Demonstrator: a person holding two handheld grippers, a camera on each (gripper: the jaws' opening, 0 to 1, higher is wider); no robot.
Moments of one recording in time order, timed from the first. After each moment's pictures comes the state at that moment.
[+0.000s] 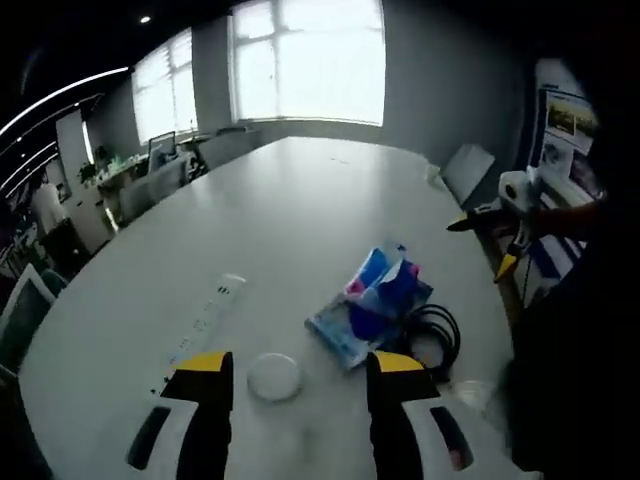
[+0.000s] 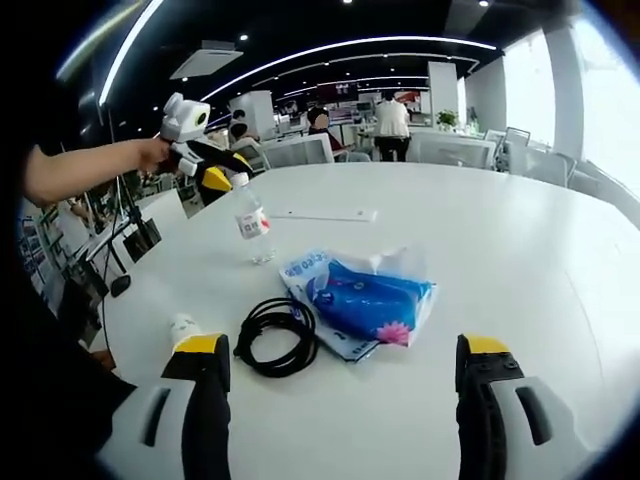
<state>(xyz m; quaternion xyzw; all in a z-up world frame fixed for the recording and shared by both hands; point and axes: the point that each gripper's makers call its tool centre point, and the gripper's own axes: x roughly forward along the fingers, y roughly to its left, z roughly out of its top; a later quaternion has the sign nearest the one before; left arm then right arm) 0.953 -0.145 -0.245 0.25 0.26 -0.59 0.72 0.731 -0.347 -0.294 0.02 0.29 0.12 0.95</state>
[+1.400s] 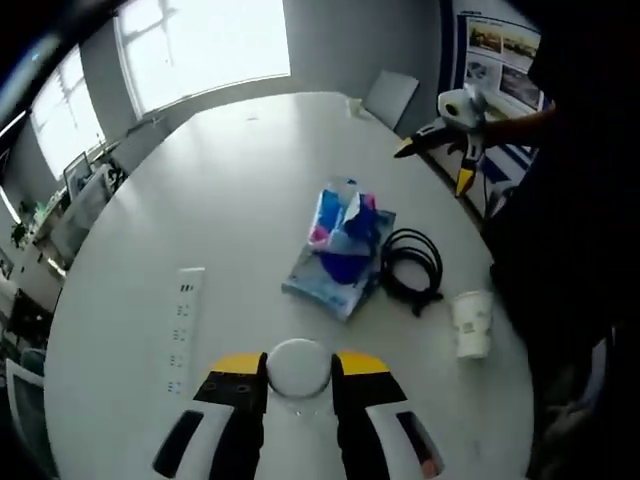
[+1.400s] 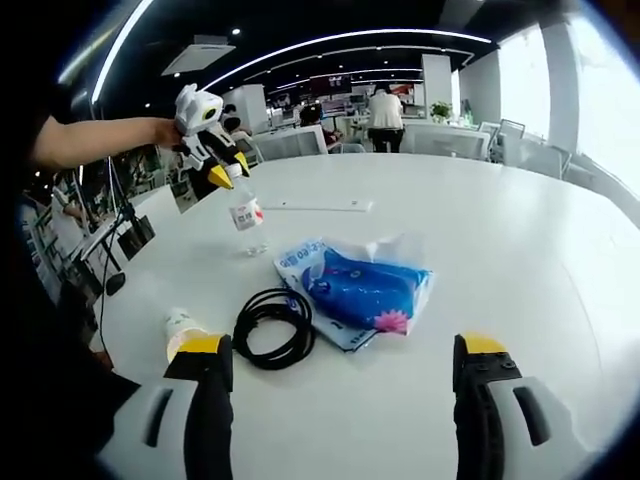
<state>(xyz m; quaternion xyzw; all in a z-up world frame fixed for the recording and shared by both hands) 0.955 -0.145 -0.265 0.38 0.25 -0.68 0.58 0.729 -0.349 -0.303 0.02 0.31 0.10 0.94</state>
